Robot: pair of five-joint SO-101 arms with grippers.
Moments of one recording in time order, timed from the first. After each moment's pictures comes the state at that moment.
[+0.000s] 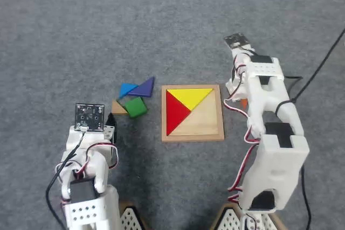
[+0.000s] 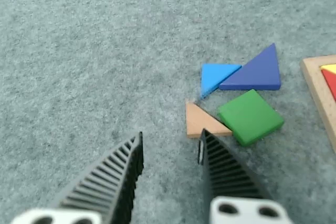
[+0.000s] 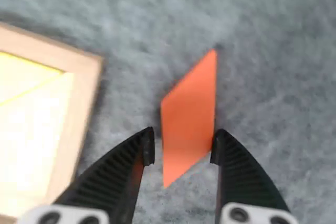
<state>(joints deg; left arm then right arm) -16.5 -102.9 96.9 55.3 -8.4 -3.7 24.0 3.3 61.5 22.5</state>
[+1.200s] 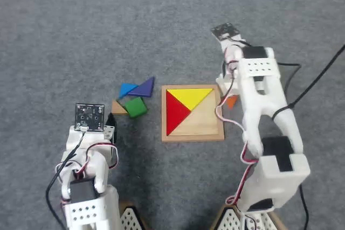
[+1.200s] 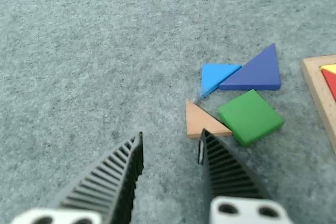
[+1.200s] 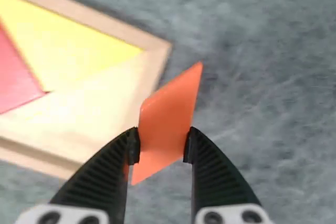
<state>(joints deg) -16.5 -102.9 96.9 55.3 -8.4 -11.1 11.5 1.8 75.7 17.2</state>
